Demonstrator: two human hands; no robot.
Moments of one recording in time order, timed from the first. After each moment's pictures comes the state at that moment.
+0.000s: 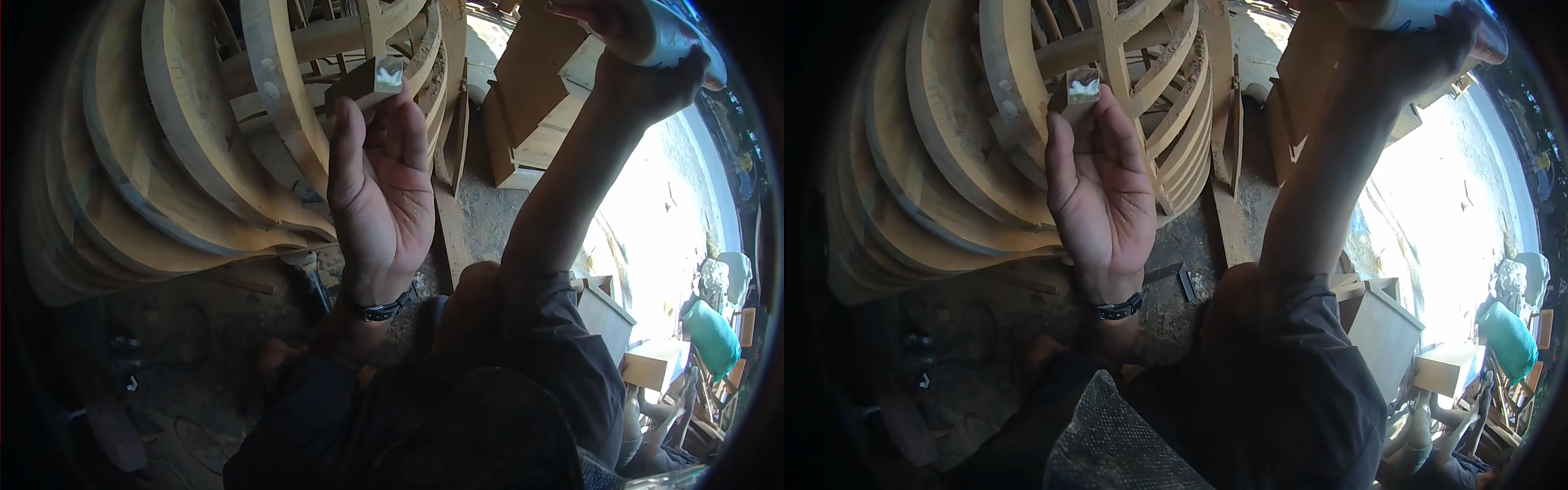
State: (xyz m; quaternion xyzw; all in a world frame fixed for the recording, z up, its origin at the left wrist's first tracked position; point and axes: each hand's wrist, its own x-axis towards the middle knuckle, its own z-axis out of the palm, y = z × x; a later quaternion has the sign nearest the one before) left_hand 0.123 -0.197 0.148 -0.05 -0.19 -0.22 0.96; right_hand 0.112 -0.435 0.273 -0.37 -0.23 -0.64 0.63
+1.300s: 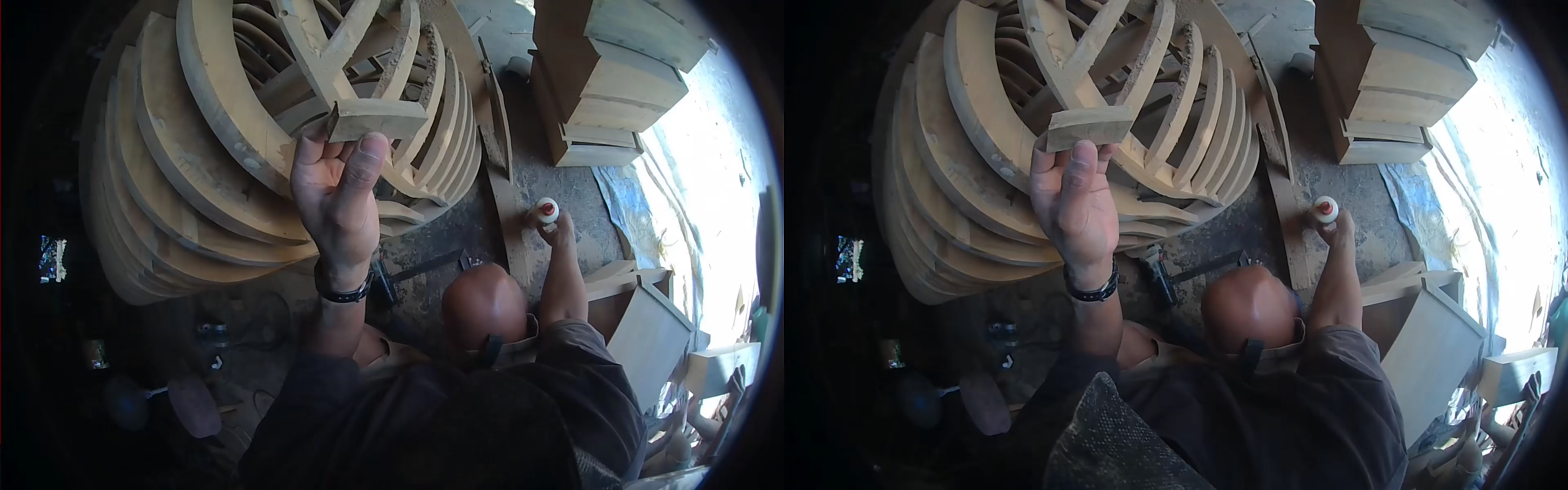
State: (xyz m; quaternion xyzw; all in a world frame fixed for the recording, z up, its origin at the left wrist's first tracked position) left_hand 0.138 -0.206 0.172 0.53 -0.36 0.01 0.77; right_hand -0.016 -0.536 -0.288 -0.10 0.53 -0.15 0.83
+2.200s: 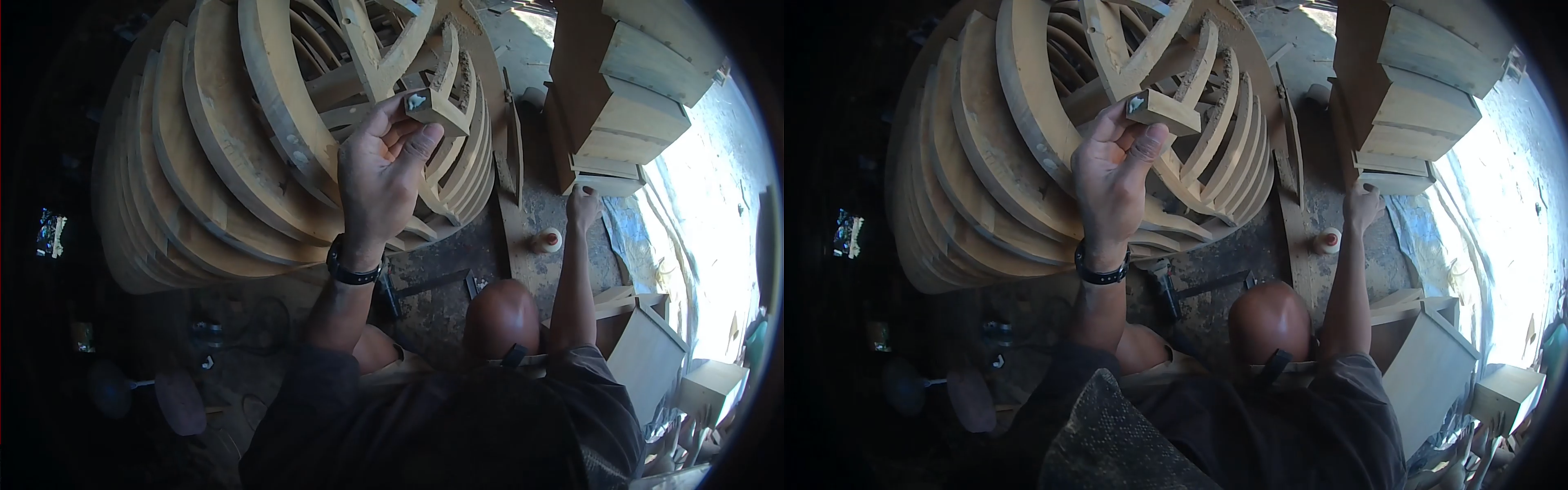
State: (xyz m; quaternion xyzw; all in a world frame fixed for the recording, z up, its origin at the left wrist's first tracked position) left_hand 0.157 -0.206 0.197 0.61 -0.37 -0.03 0.70; right_hand 0.056 -0.554 -0.141 -0.70 0.60 -0.27 0.28
